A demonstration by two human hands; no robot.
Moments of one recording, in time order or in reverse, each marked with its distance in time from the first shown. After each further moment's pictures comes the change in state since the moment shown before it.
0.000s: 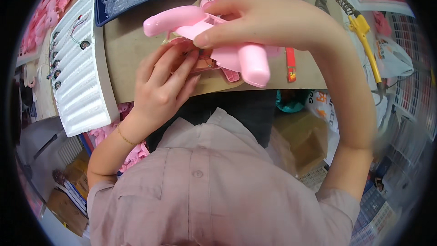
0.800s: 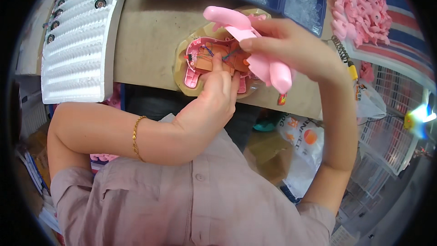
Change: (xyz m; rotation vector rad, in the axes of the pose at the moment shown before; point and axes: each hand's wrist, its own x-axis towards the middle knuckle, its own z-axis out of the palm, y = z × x) left_hand 0.023 0.051 -0.019 0.936 -0.550 0.382; right_hand 0.018 -0.031 0.007 -0.018 0.004 0.231
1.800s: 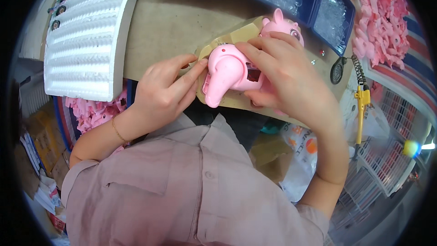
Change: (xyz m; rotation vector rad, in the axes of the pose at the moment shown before) left_hand -0.060 0.013 0.089 -1.138 0.532 -0.660; right_hand 0.018 0.020 0.034 -0.789 0.196 -0.563
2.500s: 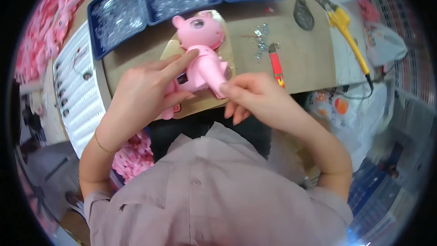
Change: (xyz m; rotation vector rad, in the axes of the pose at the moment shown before) left_hand 0.121 0.044 -0.019 -0.027 -0.708 0.197; right_hand -0.098 -0.023 0.038 1.500 0.234 0.833
